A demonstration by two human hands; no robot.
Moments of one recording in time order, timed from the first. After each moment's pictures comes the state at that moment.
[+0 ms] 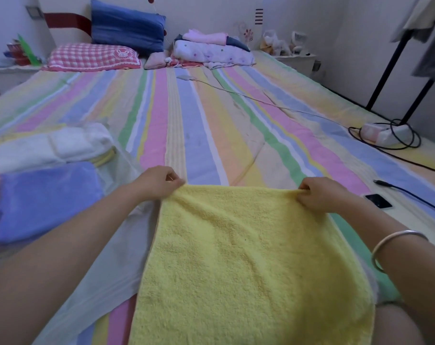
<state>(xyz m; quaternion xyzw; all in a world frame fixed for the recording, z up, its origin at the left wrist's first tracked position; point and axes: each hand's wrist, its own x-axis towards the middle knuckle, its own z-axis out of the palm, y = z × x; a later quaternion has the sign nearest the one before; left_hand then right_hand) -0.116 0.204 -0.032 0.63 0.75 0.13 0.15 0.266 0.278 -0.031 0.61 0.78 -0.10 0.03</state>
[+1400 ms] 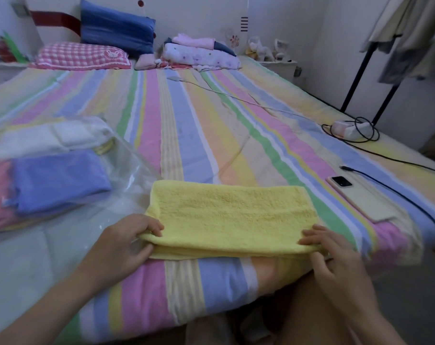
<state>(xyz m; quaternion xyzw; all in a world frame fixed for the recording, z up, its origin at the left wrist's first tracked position) -0.090 -0.006 -0.055 0.77 0.54 0.33 0.07 0.307 0.042 -0.073 0.53 0.73 -0.13 -0.41</state>
